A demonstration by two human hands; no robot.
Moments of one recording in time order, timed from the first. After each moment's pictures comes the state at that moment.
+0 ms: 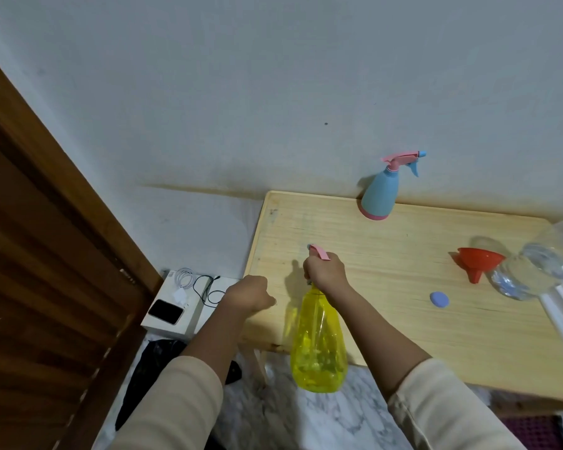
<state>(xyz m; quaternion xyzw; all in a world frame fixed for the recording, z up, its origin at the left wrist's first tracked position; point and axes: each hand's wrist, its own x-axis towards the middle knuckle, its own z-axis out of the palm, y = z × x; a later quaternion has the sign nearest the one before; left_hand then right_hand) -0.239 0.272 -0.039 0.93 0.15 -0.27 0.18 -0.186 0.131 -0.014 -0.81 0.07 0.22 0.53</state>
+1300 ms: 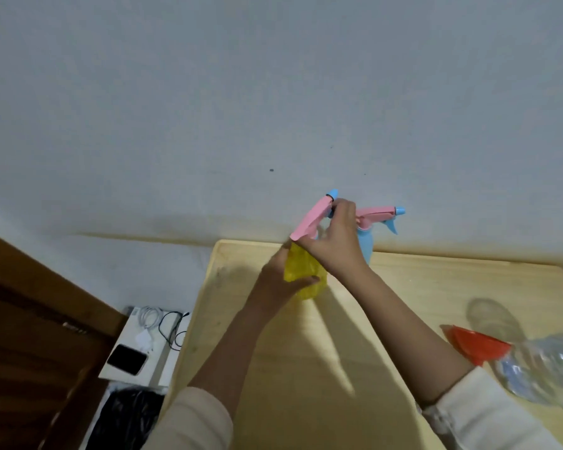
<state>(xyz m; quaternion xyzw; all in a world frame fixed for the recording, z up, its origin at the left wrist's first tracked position) -0.016 0.190 -0.039 0.84 0.08 0.02 0.54 0.051 0.082 0.017 -0.85 -0.14 -0.07 0.49</state>
